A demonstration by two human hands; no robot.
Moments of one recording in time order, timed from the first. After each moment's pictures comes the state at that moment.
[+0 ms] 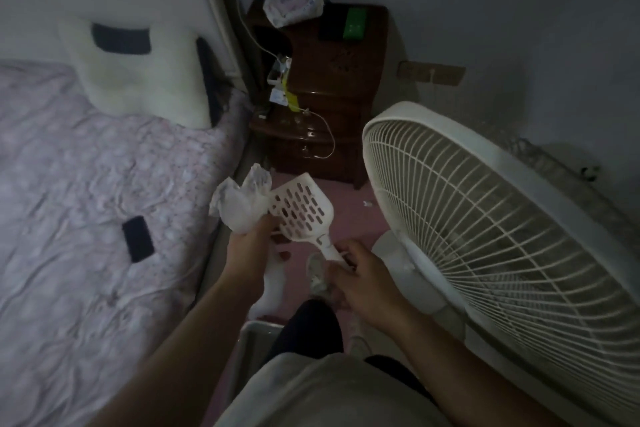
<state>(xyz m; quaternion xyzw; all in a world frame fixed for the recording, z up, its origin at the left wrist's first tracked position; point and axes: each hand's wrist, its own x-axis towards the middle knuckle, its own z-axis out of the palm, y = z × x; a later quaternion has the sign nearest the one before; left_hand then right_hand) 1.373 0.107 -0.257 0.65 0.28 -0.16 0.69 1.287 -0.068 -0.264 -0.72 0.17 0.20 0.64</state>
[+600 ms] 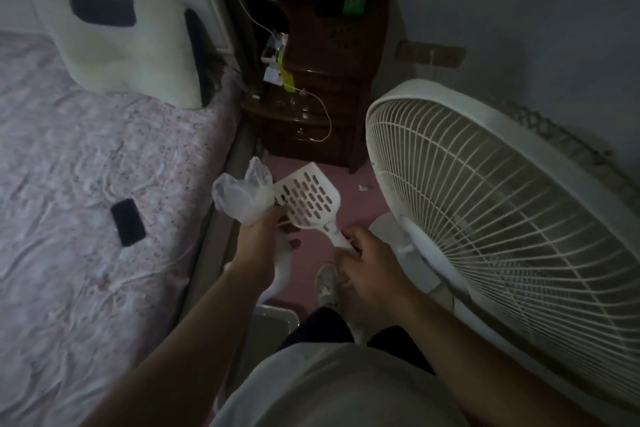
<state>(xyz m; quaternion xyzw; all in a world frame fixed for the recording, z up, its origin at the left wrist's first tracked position) 1.370 0.099 -0.270 0.60 0.29 -0.21 0.72 1.289 -0.071 -0.263 -0.76 0.19 0.20 0.59</state>
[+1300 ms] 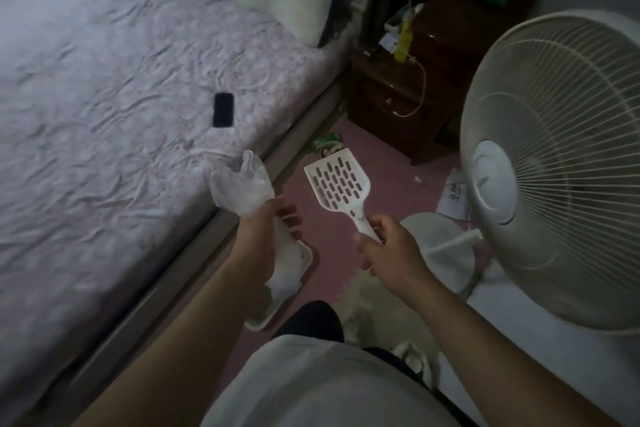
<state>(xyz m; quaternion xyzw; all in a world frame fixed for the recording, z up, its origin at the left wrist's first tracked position) 1.134 0.174 -0.252 0.44 0.45 -0.04 0.78 1.138 -0.033 -0.257 -0.81 0.06 0.27 0.52</state>
